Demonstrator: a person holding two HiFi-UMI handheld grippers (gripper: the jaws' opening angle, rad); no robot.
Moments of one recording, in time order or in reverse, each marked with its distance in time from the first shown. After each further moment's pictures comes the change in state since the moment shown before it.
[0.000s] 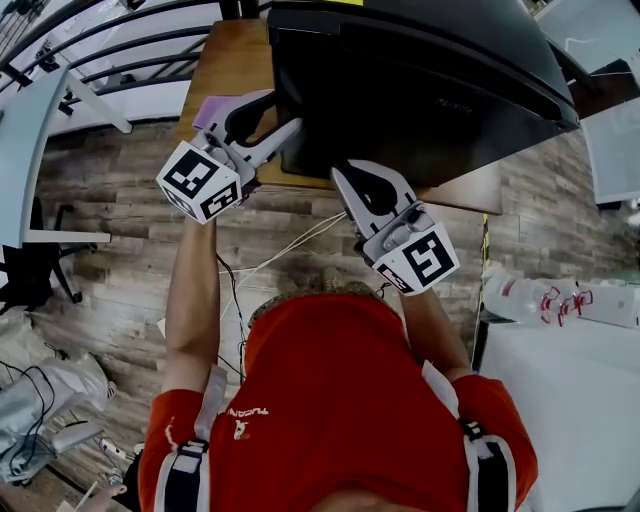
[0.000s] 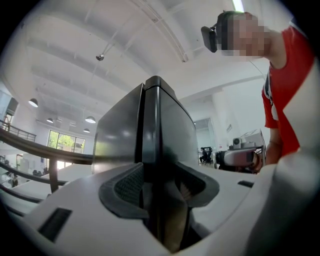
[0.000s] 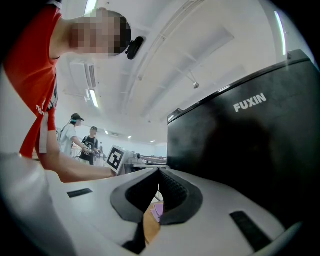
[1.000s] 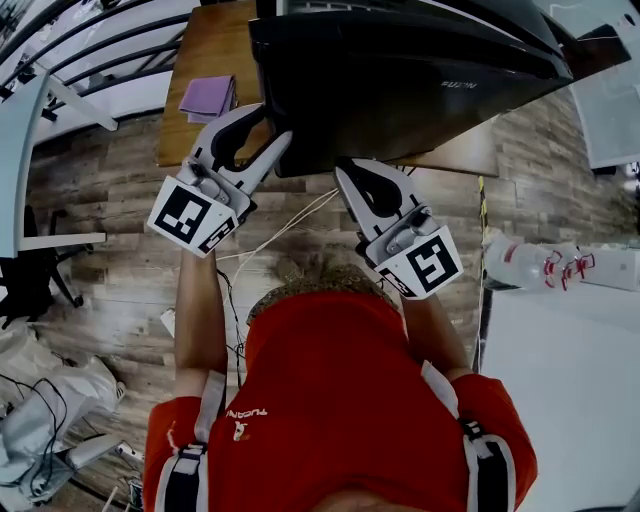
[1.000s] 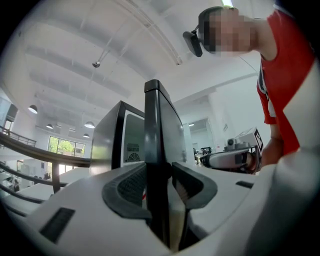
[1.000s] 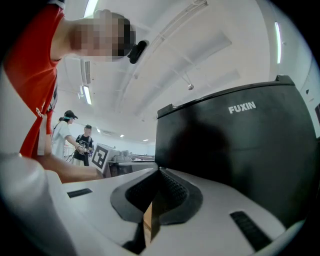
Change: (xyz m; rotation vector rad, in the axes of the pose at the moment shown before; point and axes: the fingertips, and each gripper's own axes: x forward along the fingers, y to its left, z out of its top) left arm -0.044 -0.051 0.002 0.034 -0.023 0.012; right arm -0.025 0.033 -0.003 0.006 0.022 -0.098
